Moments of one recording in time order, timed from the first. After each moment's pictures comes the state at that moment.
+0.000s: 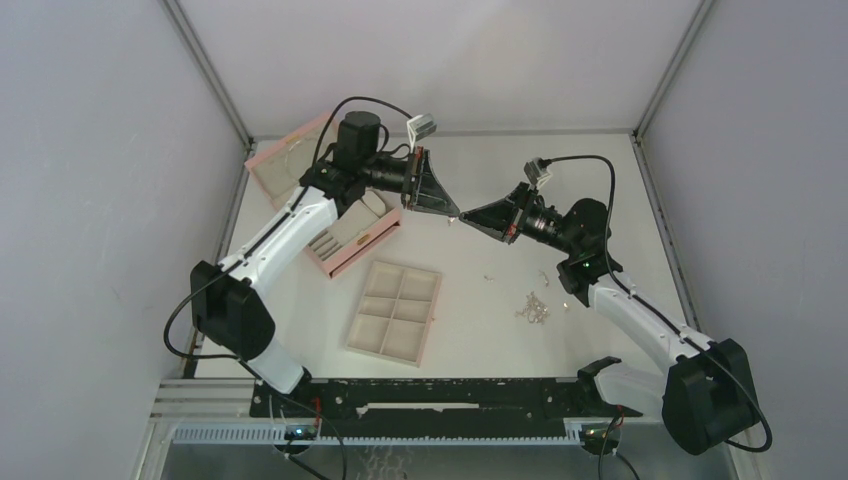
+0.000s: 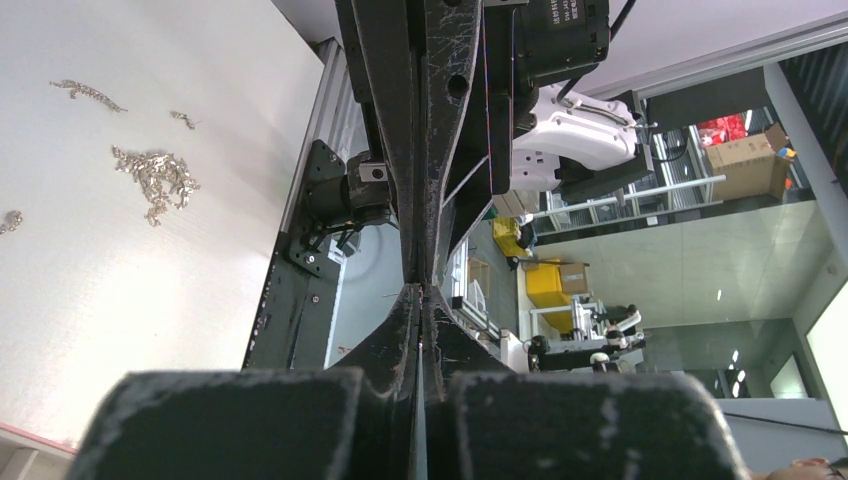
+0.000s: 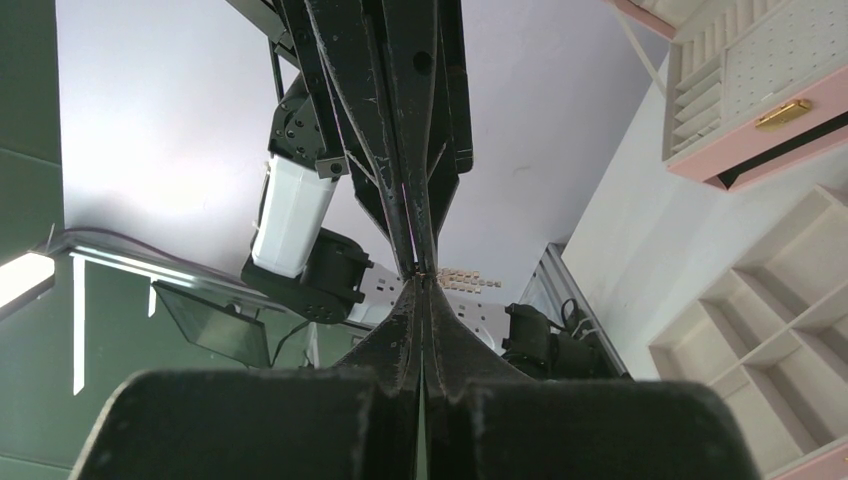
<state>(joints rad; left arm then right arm) -0.50 1.62 1.52 -0.30 1.19 -0.73 0.39 1.13 0.68 0.62 -0.75 1.40</state>
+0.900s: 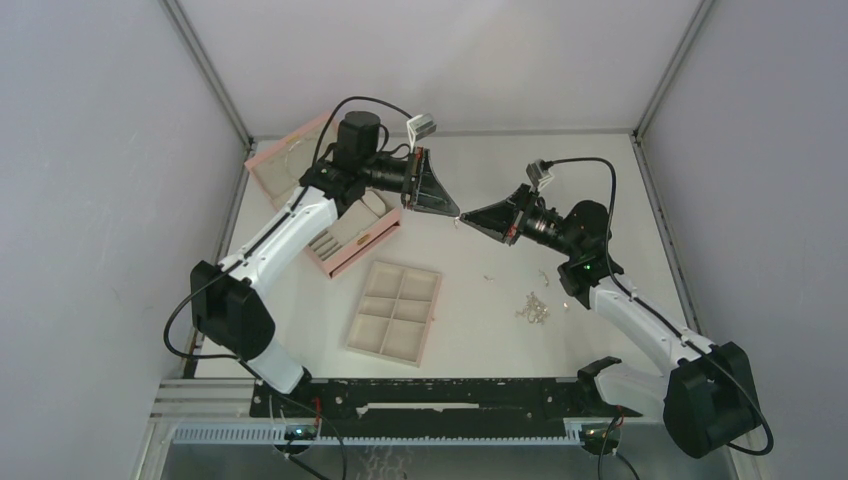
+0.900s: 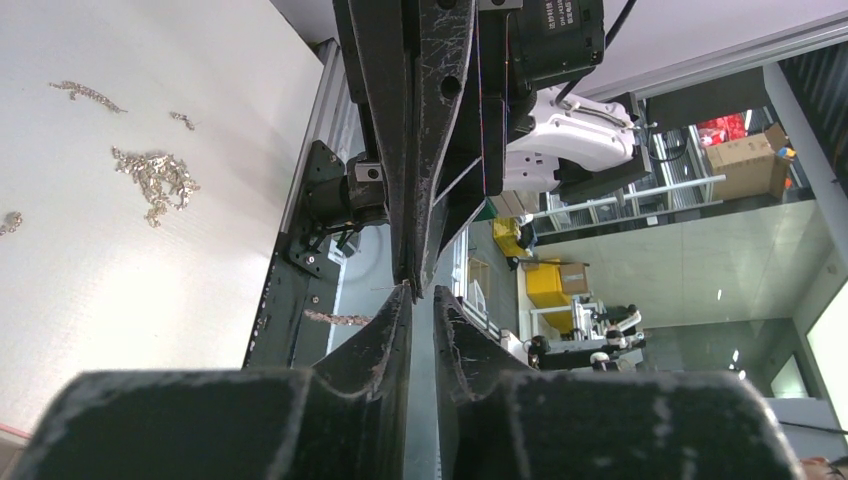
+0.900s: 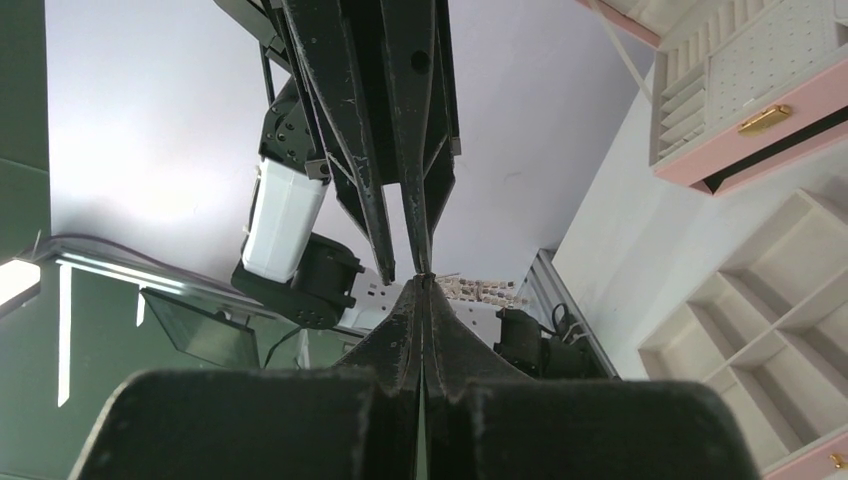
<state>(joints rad) -0.50 1.62 1.52 -0.29 1.19 -0.73 0.39 1.11 0.67 0.61 -0.73 1.38</state>
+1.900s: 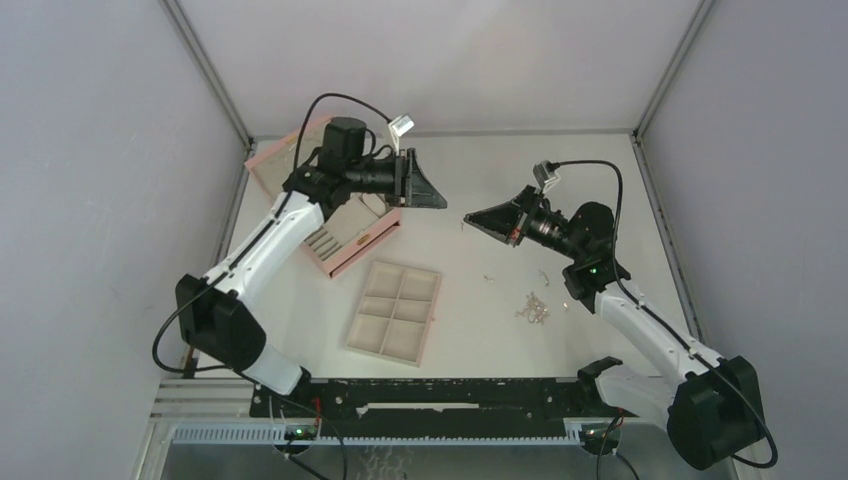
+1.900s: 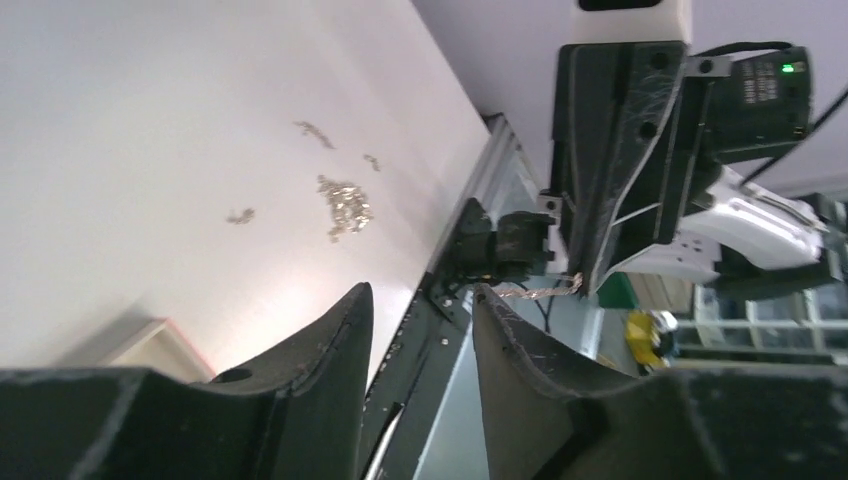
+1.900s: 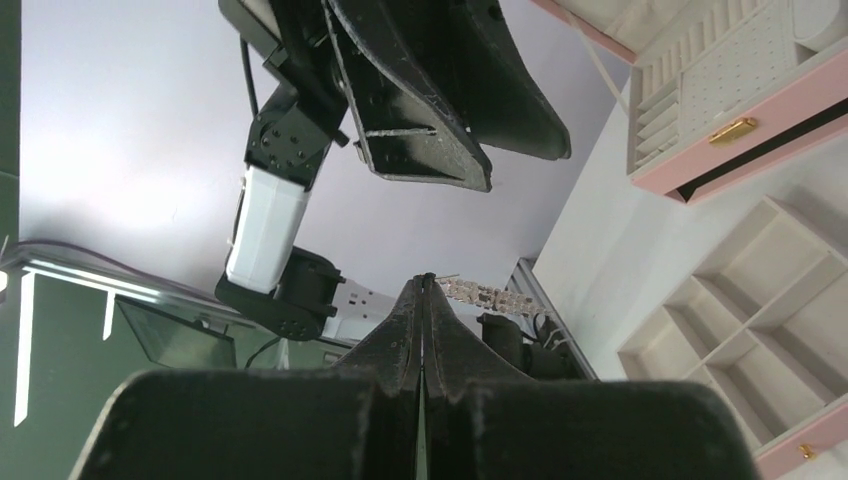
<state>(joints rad) -0.46 1.57 1.50 -0.44 0.90 -0.53 0.38 1.06 0.67 0.54 -0.71 1.33</state>
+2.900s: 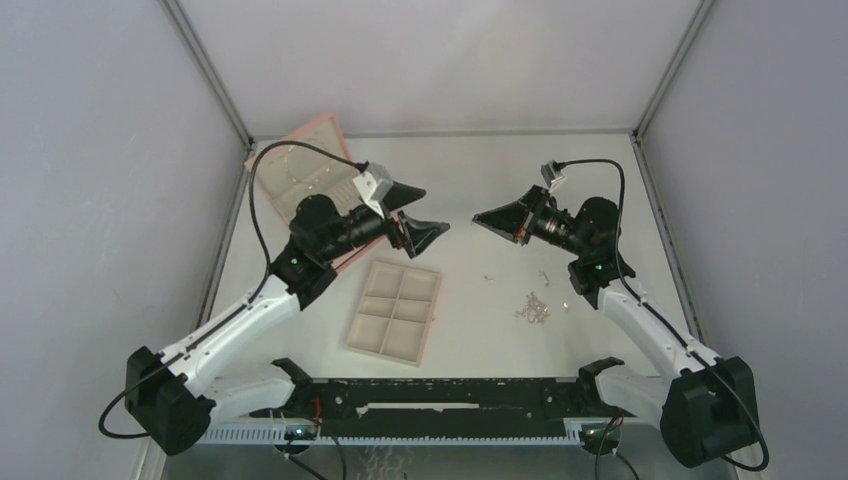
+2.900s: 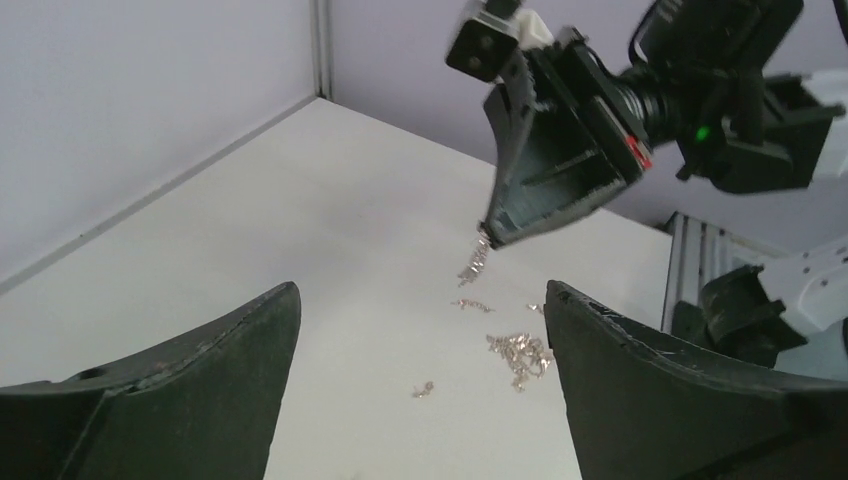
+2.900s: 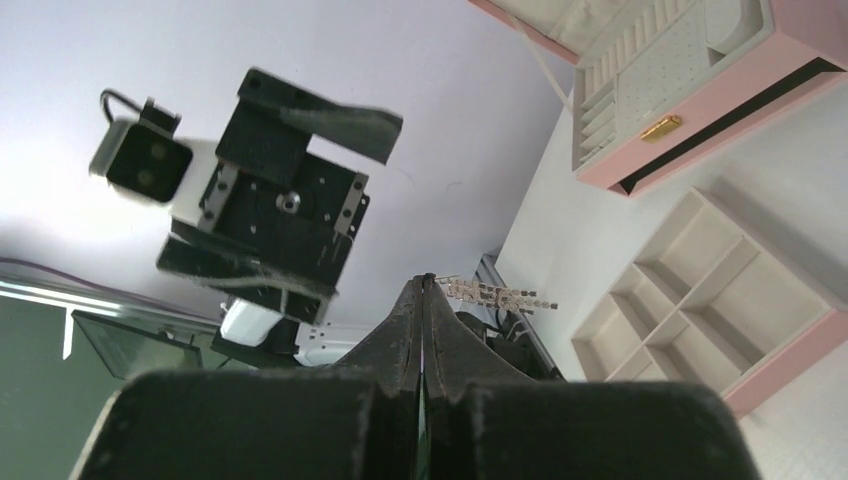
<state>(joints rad) -0.62 1.11 0.91 0.29 0.47 -0.20 0.30 1.07 0.67 0.46 -0.77 1.25</state>
